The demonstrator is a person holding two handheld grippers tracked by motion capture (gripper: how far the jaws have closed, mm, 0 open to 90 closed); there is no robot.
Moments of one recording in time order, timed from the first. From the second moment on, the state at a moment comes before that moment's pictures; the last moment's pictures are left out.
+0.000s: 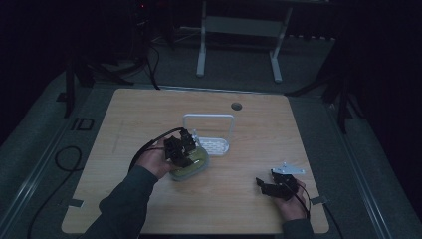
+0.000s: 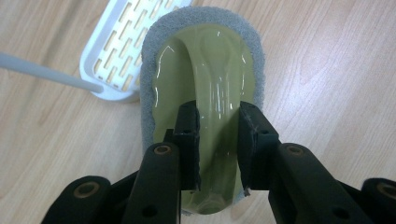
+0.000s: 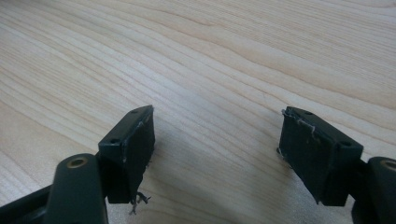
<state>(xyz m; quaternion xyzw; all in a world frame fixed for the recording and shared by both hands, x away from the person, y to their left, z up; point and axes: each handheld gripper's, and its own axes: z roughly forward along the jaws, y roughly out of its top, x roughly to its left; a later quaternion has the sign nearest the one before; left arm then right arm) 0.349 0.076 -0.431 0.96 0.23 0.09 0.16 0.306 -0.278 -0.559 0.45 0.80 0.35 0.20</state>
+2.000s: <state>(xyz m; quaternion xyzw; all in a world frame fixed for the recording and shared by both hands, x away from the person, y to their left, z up) 0.380 0.047 -0.415 0.98 0.10 0.11 0.13 0.306 -0.278 -0.559 0.45 0.80 0.35 0.20</state>
